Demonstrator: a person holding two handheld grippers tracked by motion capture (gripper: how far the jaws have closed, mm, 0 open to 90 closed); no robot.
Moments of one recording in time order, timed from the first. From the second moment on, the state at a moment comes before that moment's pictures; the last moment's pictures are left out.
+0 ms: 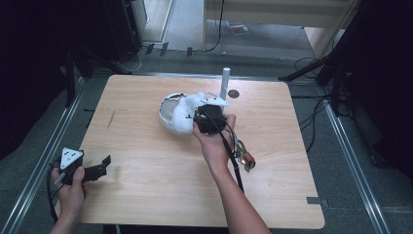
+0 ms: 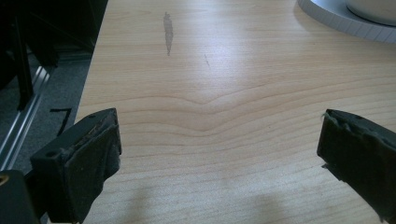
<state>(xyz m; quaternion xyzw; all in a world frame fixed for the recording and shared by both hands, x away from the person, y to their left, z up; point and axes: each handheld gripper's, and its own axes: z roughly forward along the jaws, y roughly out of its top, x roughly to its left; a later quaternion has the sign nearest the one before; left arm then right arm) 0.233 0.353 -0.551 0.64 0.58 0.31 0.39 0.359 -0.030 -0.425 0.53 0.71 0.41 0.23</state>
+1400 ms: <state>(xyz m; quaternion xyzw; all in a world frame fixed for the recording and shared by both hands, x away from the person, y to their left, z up) 0.233 0.353 -0.551 0.64 0.58 0.31 0.39 0.377 0.013 -0.449 0.48 0.75 0.39 0.24</state>
